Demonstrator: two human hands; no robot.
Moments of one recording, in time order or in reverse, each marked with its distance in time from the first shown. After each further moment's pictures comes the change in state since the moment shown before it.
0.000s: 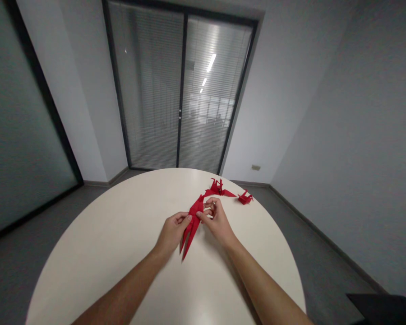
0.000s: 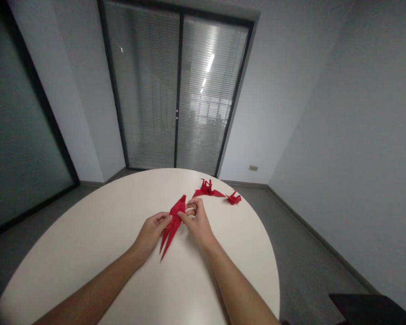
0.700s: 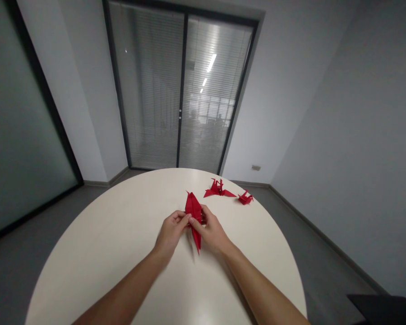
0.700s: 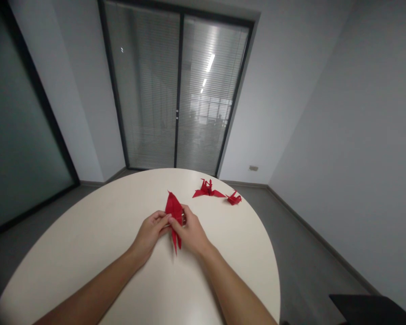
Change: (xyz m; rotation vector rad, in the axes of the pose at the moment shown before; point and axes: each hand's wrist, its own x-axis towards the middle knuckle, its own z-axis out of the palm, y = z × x) left_hand -0.004 0.007 0.006 -0.277 0.050 -0.110; right_hand -0.013 -0.015 0.015 -0.199 -0.196 -0.049
